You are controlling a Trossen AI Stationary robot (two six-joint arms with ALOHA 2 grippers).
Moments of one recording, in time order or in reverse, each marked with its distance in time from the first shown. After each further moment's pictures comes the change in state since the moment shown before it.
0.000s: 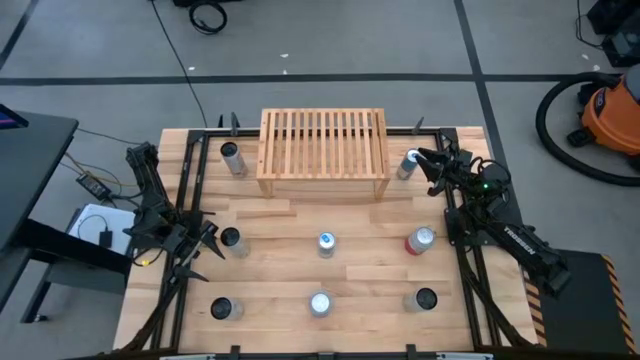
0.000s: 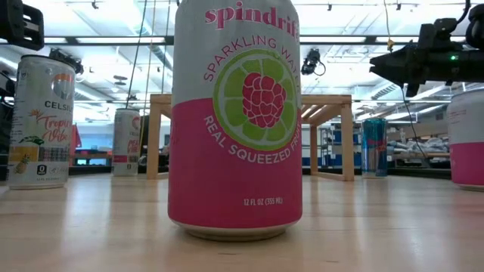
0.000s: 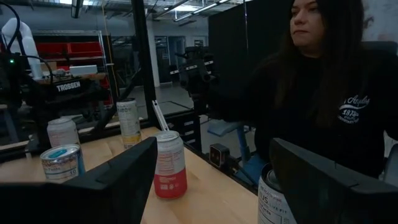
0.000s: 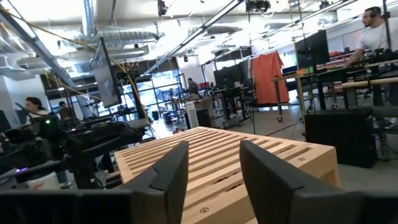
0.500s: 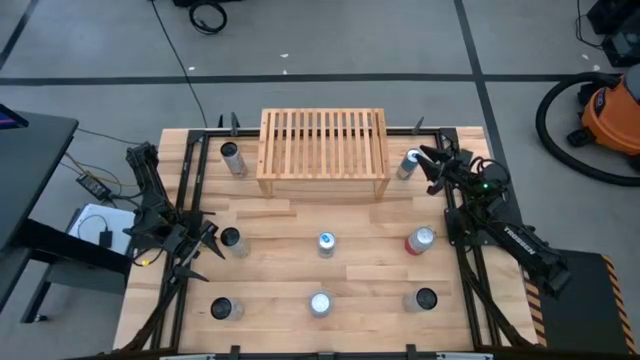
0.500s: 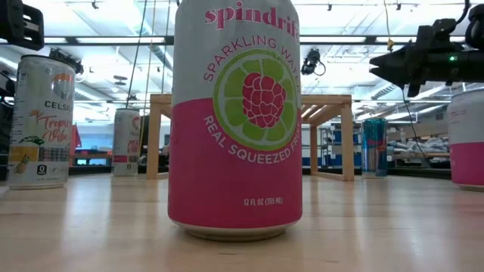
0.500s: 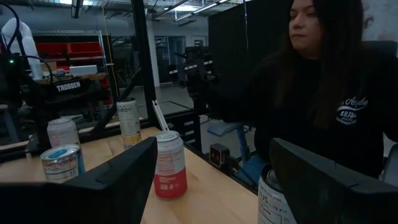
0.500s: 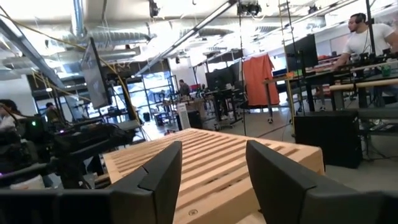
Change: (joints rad) left arm 0.000 0.000 0.000 0.000 0.000 0.001; right arm 0.000 0.000 0.000 0.006 0.031 -0.010
